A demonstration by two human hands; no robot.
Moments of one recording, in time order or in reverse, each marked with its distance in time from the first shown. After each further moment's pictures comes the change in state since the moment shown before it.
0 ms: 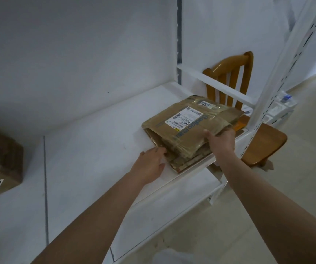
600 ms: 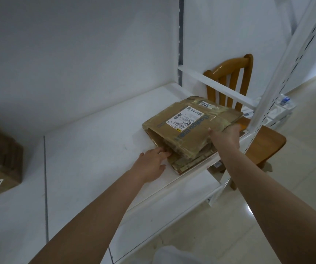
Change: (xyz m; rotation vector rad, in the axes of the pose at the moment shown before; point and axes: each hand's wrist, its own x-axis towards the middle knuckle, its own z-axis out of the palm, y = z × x) left_hand 0.008 -0.009 0.001 0.093 -0.055 0.050; right_hand 0.005 -0.018 -0.002 -0.144 0.070 0.032
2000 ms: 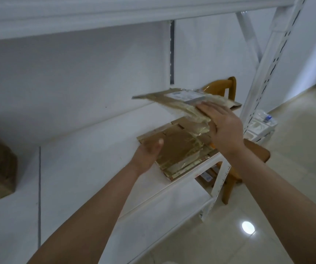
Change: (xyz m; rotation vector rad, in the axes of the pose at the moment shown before) left_hand -0.011 0.029 -0.048 -0.922 0.312 -0.117; right_hand -0.068 -0.056 -0.081 -0.332 0.171 -1.344
